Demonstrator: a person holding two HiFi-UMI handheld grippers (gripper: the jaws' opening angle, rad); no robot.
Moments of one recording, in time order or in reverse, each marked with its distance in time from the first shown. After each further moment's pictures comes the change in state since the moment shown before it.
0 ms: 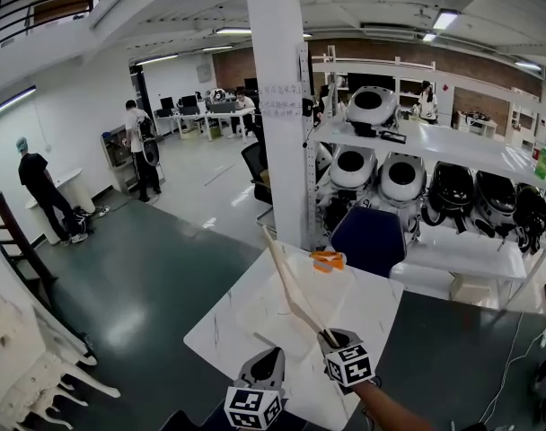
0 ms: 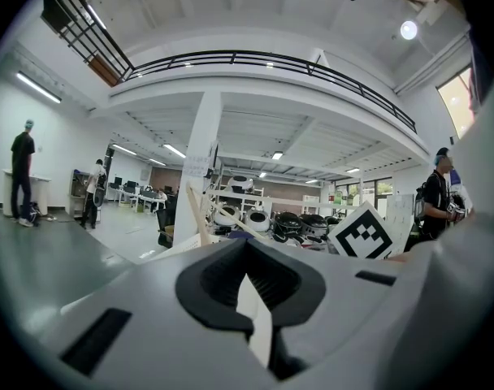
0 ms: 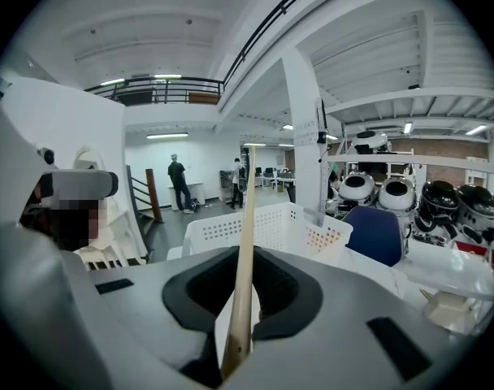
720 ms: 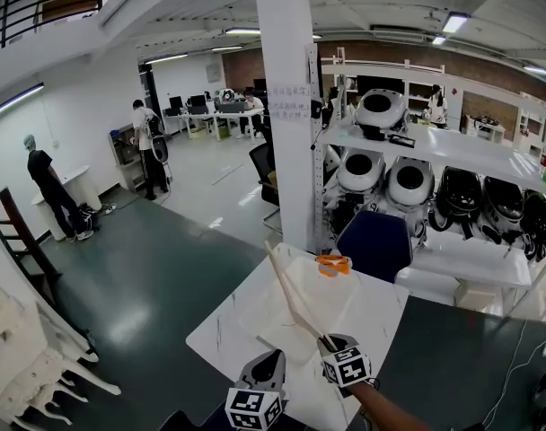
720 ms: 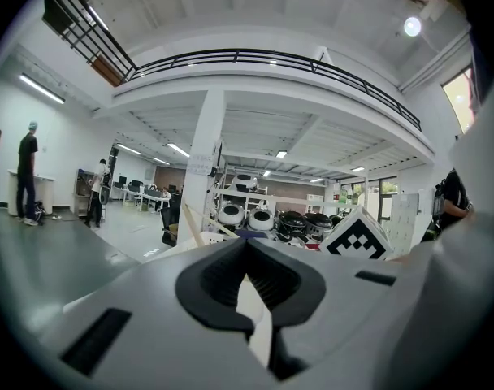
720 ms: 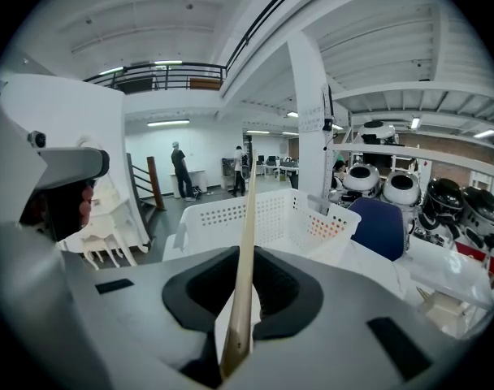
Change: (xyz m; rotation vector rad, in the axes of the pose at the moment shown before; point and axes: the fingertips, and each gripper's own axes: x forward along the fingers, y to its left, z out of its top) left arm 0.008 0.008 -0.004 -0.008 0.008 0.028; right arm 0.024 -0.002 -0.018 -0.024 0.093 0.012
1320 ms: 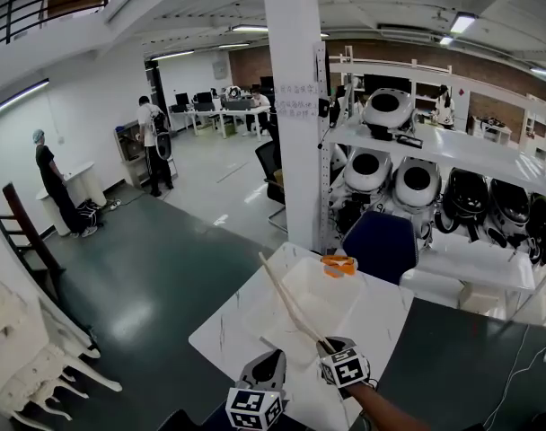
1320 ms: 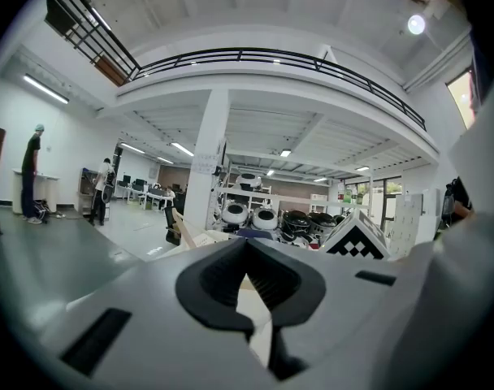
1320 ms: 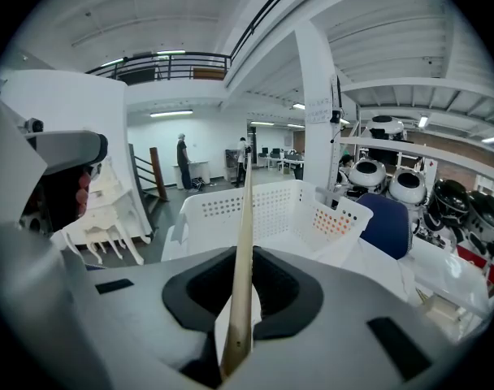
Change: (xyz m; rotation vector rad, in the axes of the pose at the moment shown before) left arm 0.003 0.015 0.000 -0.010 0.008 0.025; right arm 0.021 0.008 -0.006 -0.027 0.064 0.016
